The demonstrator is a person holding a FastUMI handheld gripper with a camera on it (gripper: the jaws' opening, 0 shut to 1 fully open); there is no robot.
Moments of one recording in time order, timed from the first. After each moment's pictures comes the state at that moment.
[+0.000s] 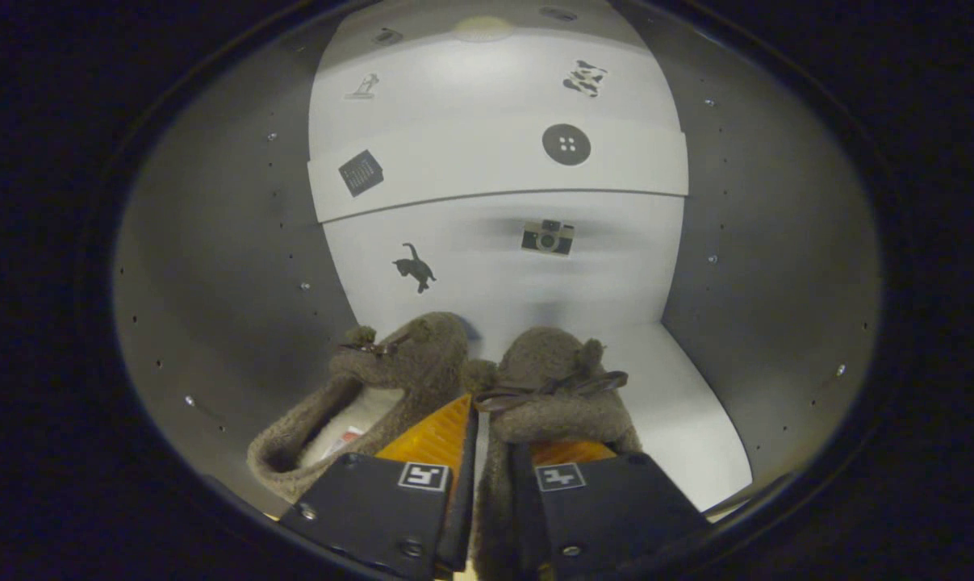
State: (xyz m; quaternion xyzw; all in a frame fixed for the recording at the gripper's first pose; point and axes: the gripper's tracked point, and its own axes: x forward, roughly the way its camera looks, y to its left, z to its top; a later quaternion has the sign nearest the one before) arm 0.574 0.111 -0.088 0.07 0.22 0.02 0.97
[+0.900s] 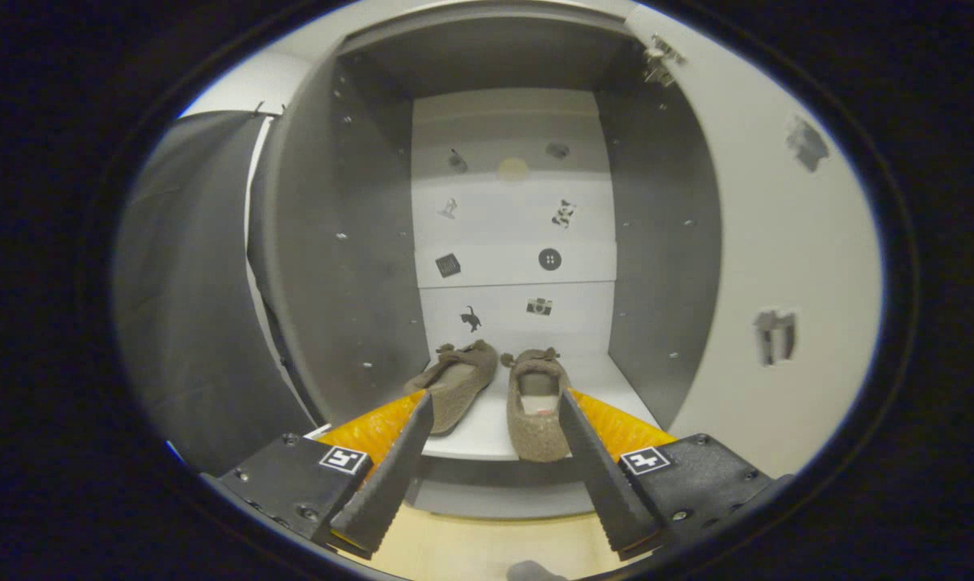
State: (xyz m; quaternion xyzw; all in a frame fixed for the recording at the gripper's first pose) arm 0.334 0.123 -0.003 0.04 0.07 0.03 1.00
